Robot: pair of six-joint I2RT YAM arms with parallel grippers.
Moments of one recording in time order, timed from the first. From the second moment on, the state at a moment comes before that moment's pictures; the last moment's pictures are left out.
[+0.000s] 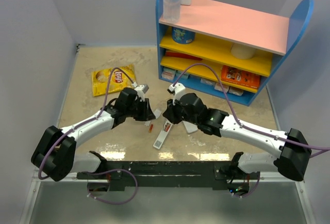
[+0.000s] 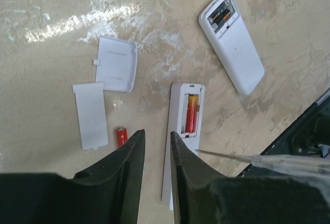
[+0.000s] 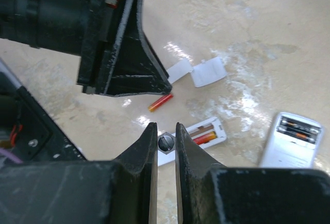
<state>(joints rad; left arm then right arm) -0.54 1.30 0.67 -0.11 0.30 -0.51 0.97 1.23 0.87 -0.15 0.11 0.37</state>
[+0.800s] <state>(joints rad) -0.52 1.31 0.66 -0.13 0.31 -0.49 1.03 1.32 0.84 -0.01 -0.04 0.49</state>
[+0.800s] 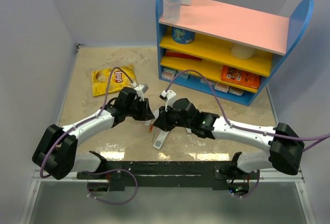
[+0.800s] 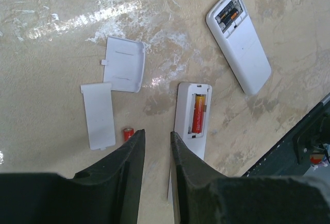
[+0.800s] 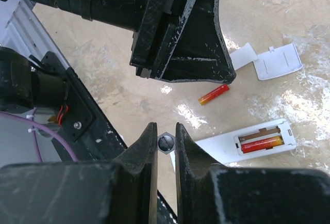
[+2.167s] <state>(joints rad) -0.58 1.46 0.74 -0.15 0.32 -0.39 1.02 1.21 0.80 -0.37 0.31 0.47</state>
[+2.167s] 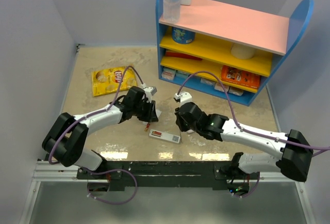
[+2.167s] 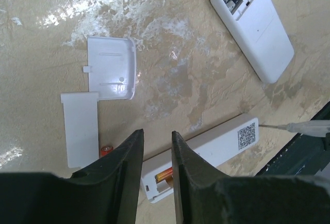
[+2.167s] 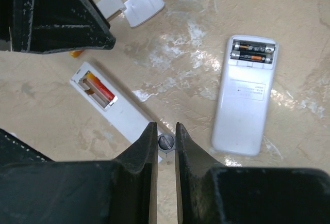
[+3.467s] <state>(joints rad) -0.59 1.49 0.69 -0.07 0.44 -0.38 0.99 1.14 0.67 -0.05 0.03 0.34</state>
